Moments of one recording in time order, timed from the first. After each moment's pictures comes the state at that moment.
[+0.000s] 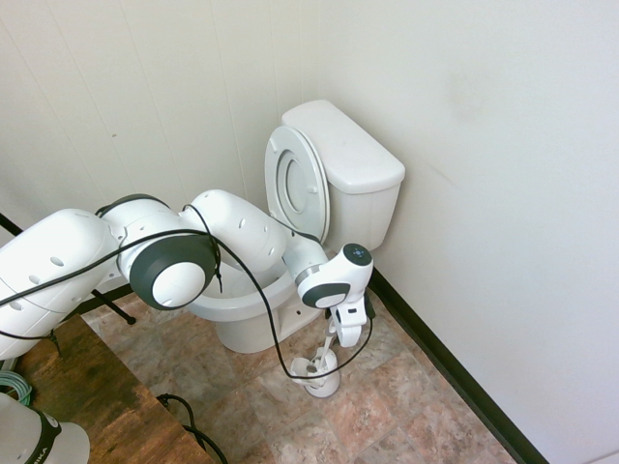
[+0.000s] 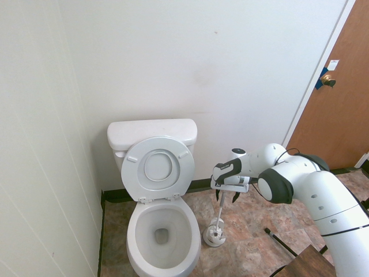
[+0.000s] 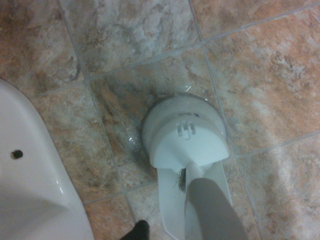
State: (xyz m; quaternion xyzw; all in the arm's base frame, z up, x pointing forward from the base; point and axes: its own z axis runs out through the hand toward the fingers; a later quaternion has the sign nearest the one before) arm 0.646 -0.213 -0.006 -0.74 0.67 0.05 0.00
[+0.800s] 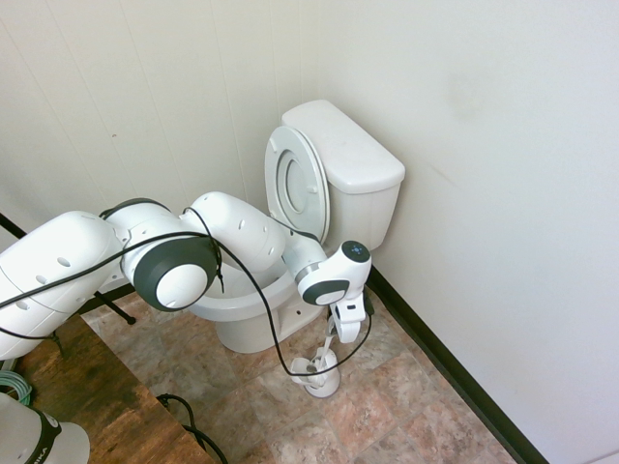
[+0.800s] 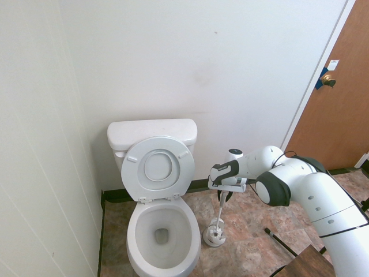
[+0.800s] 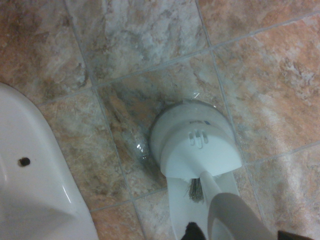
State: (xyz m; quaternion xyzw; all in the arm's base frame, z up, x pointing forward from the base) arm 0.657 -0.206 -0.012 -0.74 0.67 0.05 0.01
